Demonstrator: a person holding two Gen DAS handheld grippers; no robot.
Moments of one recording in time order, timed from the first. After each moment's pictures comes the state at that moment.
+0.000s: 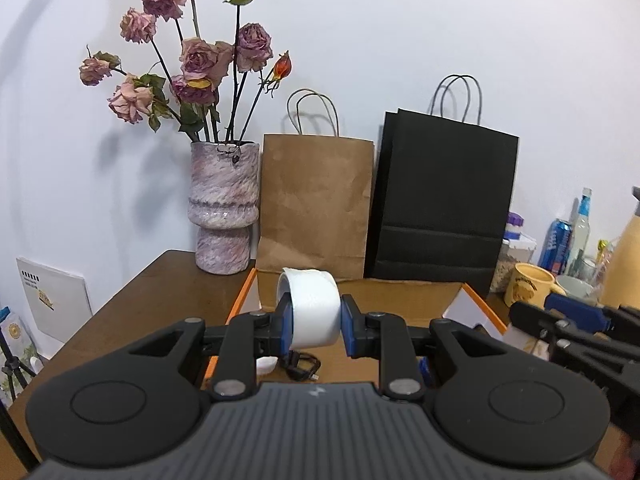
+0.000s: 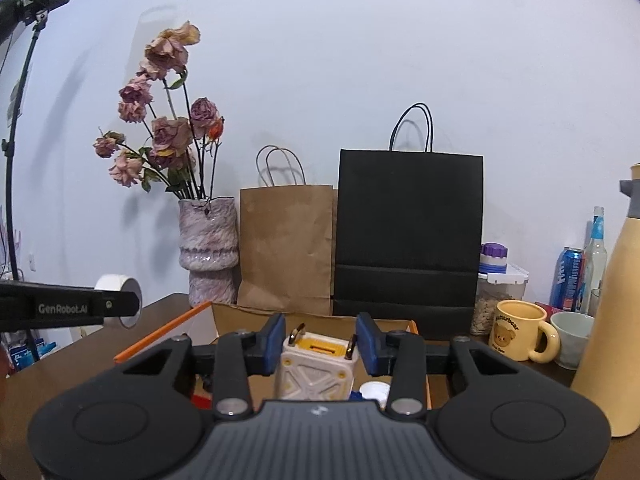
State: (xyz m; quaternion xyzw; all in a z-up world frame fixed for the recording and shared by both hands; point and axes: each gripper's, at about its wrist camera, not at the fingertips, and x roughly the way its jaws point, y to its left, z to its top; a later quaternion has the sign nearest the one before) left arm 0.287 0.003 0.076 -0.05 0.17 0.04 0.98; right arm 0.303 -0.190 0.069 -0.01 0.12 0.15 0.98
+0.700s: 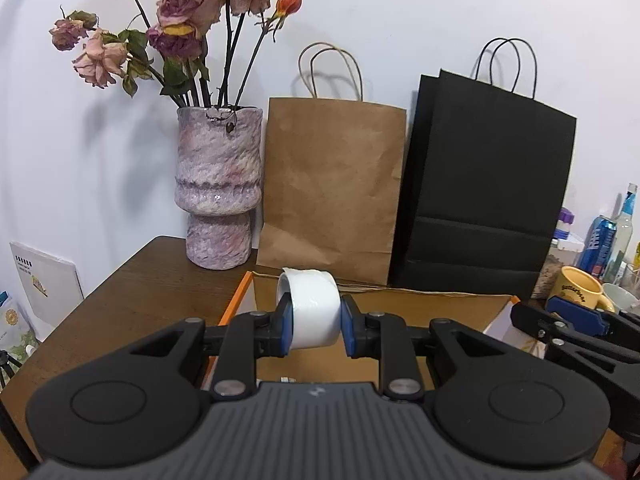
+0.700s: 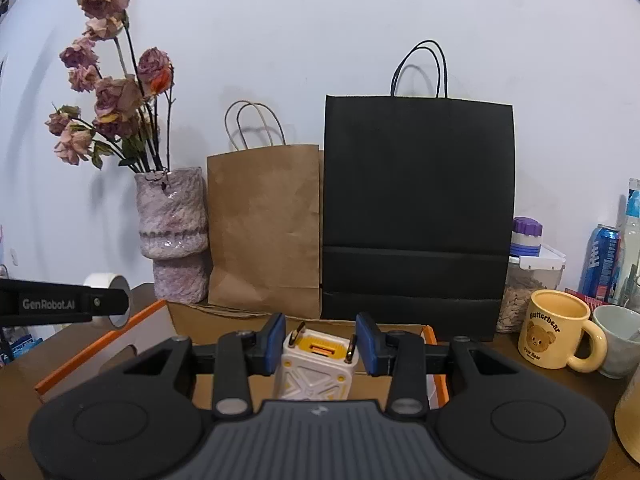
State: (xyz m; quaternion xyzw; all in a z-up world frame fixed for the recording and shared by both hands) left arm 0.393 0.018 0.056 -0.06 0.21 0.06 0.97; right arm 0.422 -0.171 0.041 -0.01 0.16 0.15 0.98
